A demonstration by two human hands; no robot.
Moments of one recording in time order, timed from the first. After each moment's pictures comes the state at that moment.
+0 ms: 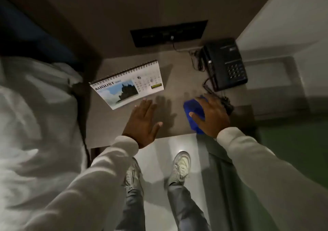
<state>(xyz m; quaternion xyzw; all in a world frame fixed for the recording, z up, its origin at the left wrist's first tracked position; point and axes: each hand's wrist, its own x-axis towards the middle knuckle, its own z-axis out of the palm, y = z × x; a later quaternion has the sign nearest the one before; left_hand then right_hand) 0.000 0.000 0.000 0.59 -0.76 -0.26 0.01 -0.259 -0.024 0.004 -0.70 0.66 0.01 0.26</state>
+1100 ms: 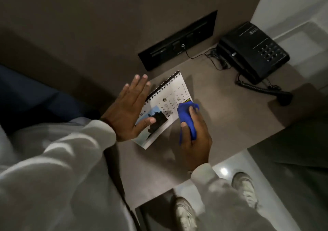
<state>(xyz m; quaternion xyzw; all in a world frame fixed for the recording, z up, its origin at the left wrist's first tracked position) 0.129 -0.161 0.019 0.34 -0.94 -0.05 -0.08 -0.026 -0.022 -0.074 -0.36 0.72 -0.53 0.27</state>
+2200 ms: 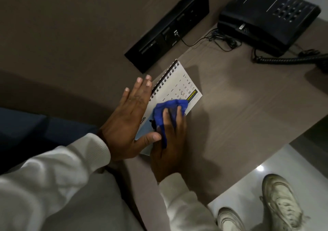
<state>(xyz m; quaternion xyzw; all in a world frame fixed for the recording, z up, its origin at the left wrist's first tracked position) 0.121 -0.173 0.005 0.27 -0.95 -0.13 -0.07 0.080 -0.079 -0.113 -0.30 0.70 -0.62 0.20</state>
